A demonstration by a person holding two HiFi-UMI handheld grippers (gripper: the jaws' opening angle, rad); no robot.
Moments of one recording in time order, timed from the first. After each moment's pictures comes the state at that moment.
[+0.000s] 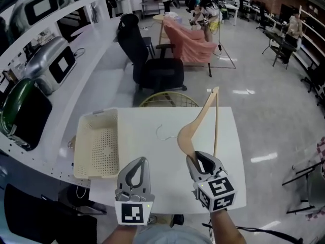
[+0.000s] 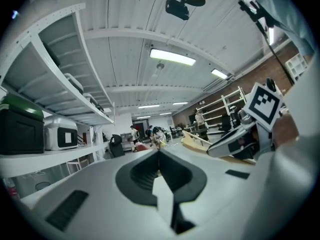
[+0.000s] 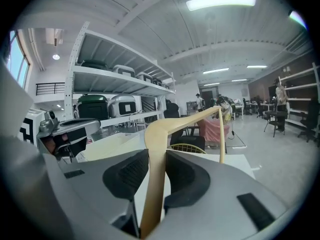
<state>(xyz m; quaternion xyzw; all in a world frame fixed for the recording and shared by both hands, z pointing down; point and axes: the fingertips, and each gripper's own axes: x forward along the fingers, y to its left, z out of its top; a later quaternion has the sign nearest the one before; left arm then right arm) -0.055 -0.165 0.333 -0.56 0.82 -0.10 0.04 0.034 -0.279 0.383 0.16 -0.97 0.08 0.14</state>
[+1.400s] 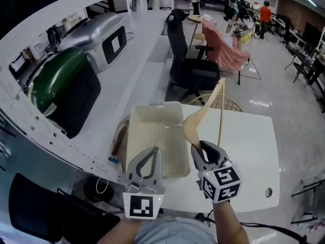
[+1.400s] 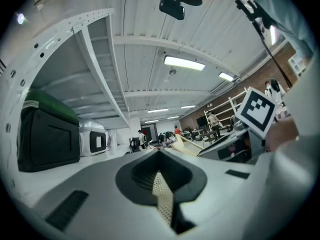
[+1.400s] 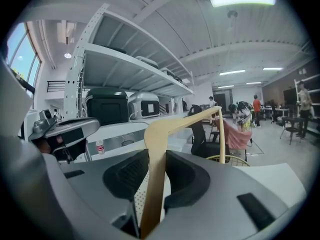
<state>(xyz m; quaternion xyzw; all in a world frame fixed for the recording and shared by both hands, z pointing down) -0.240 -0.009 0.307 -0.53 0.84 -0.08 0.08 -0.191 -0.122 0.362 0.10 -0.99 0.05 0.13</state>
